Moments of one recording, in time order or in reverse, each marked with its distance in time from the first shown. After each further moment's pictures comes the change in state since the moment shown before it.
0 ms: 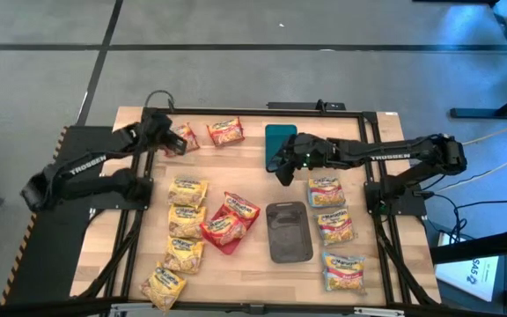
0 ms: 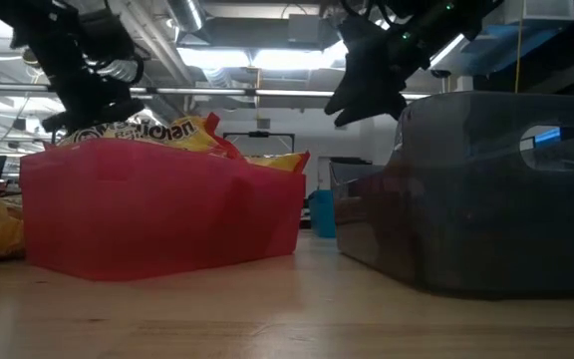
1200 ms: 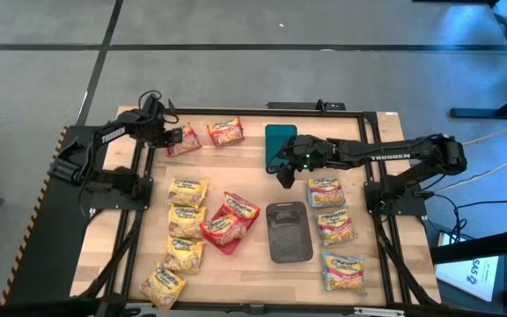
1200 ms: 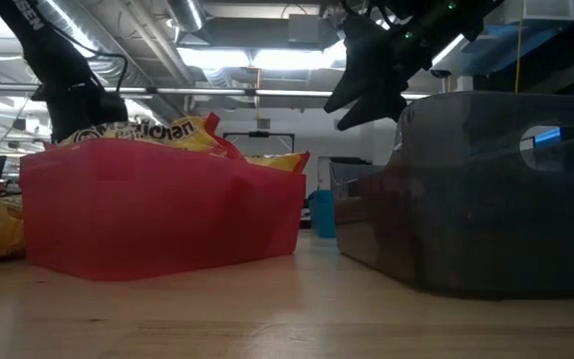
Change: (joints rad) left arm 0.486 0.444 0.000 0.050 0.459 -0.048; right arm 0.002 0.000 0.000 -0.020 -0.056 0.000
